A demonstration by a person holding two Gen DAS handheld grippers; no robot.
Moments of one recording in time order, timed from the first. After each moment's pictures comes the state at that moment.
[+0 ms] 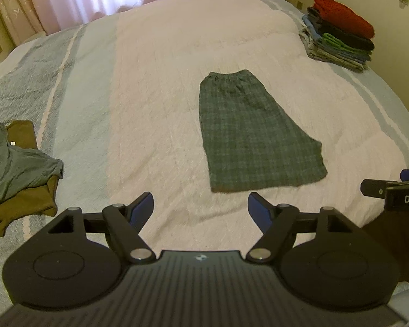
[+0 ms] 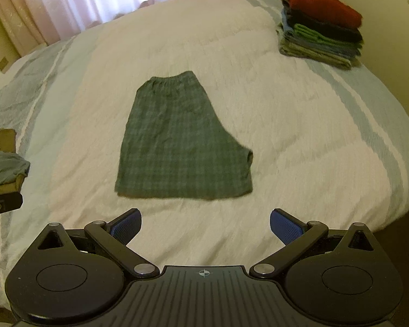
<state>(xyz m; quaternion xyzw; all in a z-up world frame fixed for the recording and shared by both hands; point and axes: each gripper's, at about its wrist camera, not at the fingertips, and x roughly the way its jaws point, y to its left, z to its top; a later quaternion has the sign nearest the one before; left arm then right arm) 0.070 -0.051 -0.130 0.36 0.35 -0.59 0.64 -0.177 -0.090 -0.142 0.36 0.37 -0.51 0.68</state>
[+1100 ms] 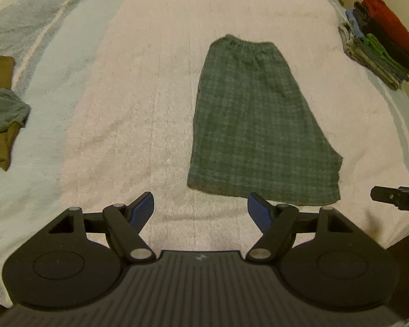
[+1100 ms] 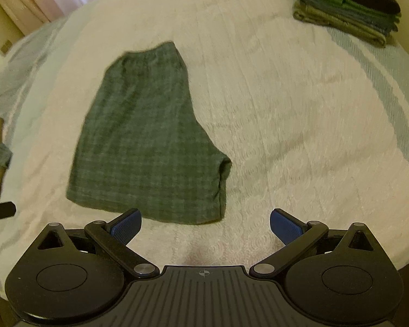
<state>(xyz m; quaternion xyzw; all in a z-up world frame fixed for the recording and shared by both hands) 0.070 -0.122 -0.238 0.33 0.47 -0.52 0.63 -0.240 -0.204 -0.252 0.40 0.42 -0.44 0.68</state>
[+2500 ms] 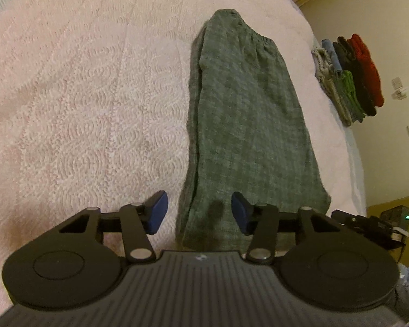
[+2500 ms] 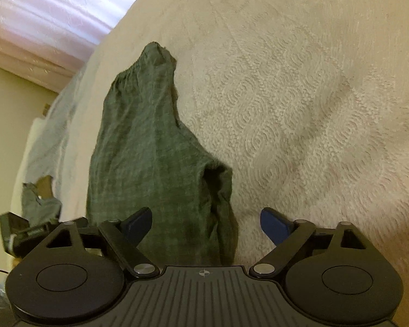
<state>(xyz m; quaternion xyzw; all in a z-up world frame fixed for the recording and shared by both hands) 0.175 -0.188 -0.401 0.14 0.60 -0.62 0.49 -0.307 -0.263 -0.390 0.57 0.23 -0.33 0.72</state>
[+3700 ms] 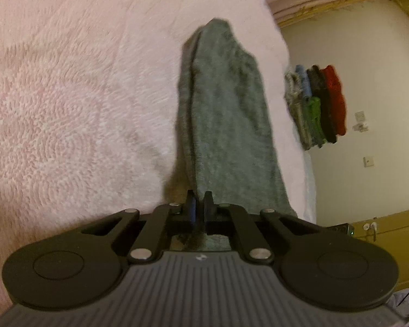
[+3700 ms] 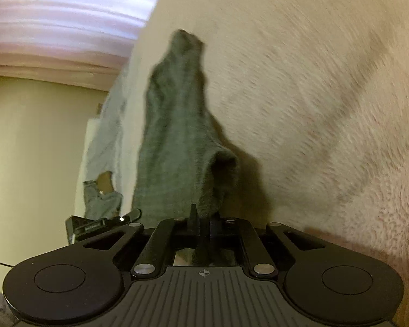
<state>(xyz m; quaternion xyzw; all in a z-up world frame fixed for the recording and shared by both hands) 0.195 -0.173 -0.409 0.03 0.64 -0.64 0.43 -0.333 -0.283 -0.402 0.64 0.17 -0.20 0.72</state>
